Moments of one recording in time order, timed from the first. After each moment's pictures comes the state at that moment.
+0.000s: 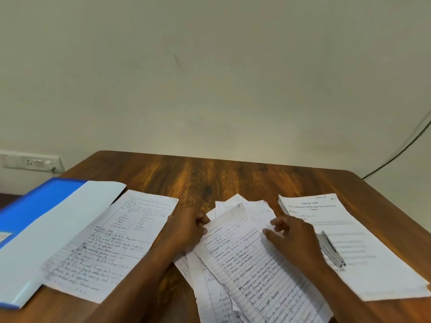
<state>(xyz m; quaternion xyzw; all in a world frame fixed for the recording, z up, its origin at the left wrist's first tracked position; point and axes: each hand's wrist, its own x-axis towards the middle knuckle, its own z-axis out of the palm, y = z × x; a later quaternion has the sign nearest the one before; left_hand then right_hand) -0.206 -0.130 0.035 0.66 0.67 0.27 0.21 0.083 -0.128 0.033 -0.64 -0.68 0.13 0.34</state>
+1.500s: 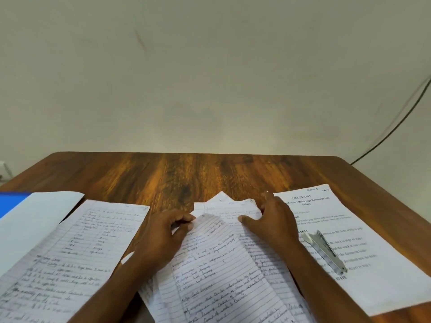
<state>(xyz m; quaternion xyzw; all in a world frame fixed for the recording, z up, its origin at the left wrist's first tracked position) -0.207 -0.098 0.014 0.68 0.58 0.40 0.19 0.061 -0.050 0.027 -0.71 -0.64 0.07 0.28</state>
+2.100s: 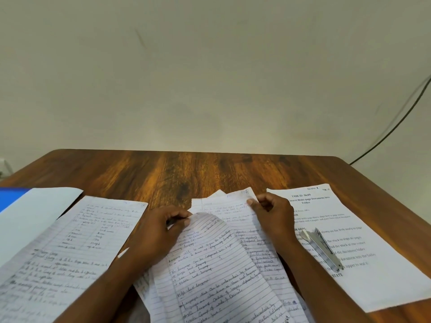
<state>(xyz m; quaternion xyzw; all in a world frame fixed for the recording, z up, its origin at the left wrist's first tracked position) -0.216 -0.090 0.004 0.69 0.57 0.41 0.19 0.071 -0.042 0.013 -0.63 -0.57 0.18 0.50</state>
